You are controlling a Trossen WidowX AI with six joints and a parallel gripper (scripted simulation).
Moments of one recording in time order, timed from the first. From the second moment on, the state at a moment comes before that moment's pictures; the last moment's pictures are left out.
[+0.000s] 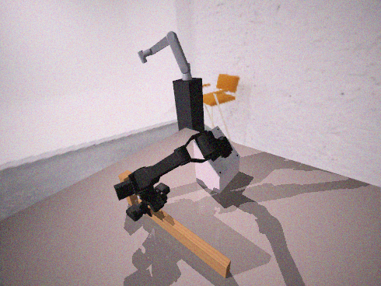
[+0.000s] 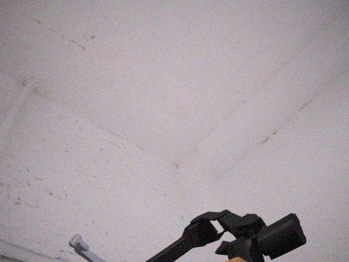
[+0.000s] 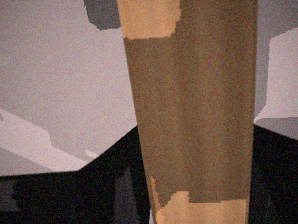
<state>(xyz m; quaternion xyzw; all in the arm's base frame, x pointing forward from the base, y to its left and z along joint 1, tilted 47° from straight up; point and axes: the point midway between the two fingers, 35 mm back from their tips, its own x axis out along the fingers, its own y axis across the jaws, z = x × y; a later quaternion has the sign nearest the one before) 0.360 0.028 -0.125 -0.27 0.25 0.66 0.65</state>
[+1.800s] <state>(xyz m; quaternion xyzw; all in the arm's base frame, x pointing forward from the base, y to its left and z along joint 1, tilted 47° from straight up) 0.357 0.025 -0.129 -0.27 0.25 0.66 0.65</state>
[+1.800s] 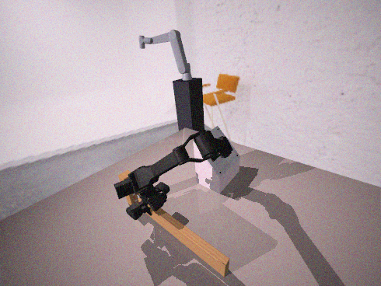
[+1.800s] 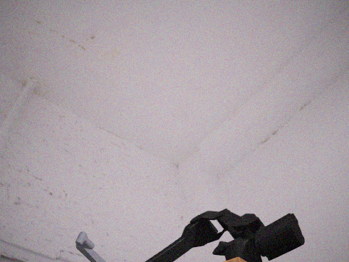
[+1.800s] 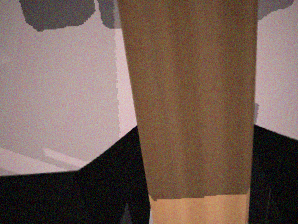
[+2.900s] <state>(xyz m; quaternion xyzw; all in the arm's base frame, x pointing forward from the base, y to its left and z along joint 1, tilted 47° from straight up) 0.359 0.022 -0.131 -0.27 0.25 0.66 0.65</state>
